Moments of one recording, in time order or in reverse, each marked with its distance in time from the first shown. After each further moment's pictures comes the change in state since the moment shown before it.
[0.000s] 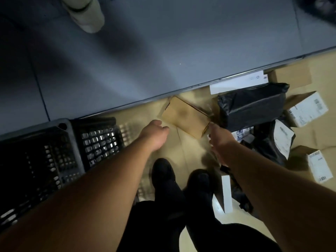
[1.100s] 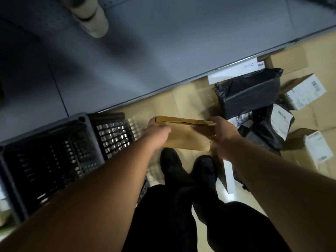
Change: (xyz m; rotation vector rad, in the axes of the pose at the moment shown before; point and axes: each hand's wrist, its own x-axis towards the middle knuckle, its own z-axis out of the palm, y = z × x) left_hand -0.075 0.000 -0.008 -0.074 0.014 -0.086; right_hand -0.048 0.011 -0.012 0.317 -0.017 0.088
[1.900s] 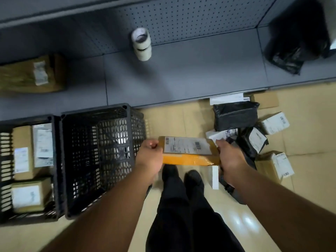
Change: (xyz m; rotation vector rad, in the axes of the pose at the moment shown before) left_hand -0.224 -0.071 -0.036 -0.311 0.320 0.086; right_hand -0.213 0.035 -0.063 -0.137 0.021 -0.093
